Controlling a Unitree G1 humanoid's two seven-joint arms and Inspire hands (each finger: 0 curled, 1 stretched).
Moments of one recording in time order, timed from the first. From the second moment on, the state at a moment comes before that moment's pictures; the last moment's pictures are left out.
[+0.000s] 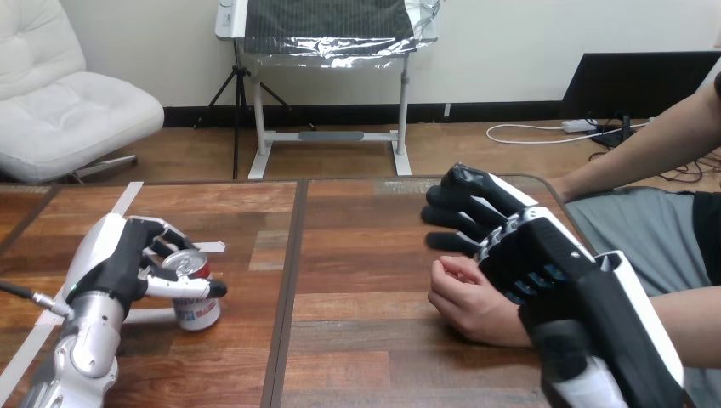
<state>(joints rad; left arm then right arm) -0.39 0.47 -0.06 0.82 0.38 -0.16 0.10 0.54 -0.20 0.12 -0.53 0.27 -0.47 0.39</state>
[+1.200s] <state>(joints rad) -0.26 0.47 -0.04 0.41 0.36 -0.20 0.06 0.25 -0.29 -0.10 -0.25 -0.05 -0.43 0.26</state>
